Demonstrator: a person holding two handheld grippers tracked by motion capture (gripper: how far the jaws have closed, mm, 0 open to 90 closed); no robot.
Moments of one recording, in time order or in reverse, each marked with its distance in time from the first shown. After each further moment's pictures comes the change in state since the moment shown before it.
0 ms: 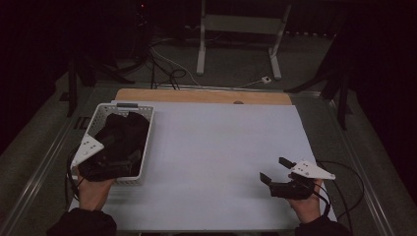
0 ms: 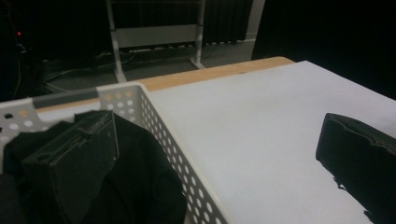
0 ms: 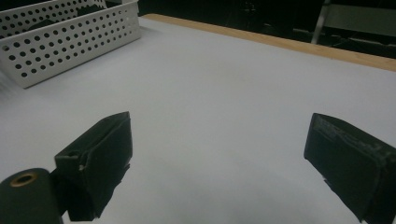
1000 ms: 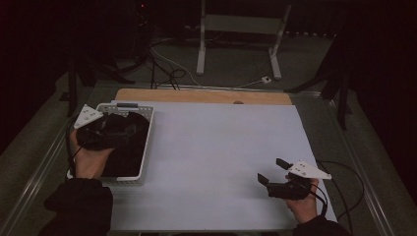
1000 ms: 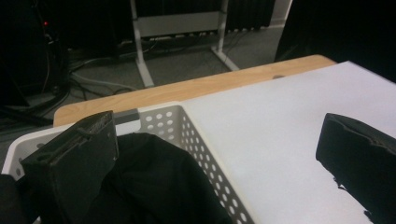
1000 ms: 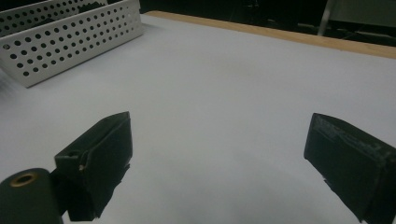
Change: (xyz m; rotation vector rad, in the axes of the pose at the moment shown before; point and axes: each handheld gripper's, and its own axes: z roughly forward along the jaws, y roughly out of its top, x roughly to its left) left arm 0.039 0.040 0.039 0.084 0.086 -0.004; right arm 0.000 -0.006 0.007 0.006 0.015 0.025
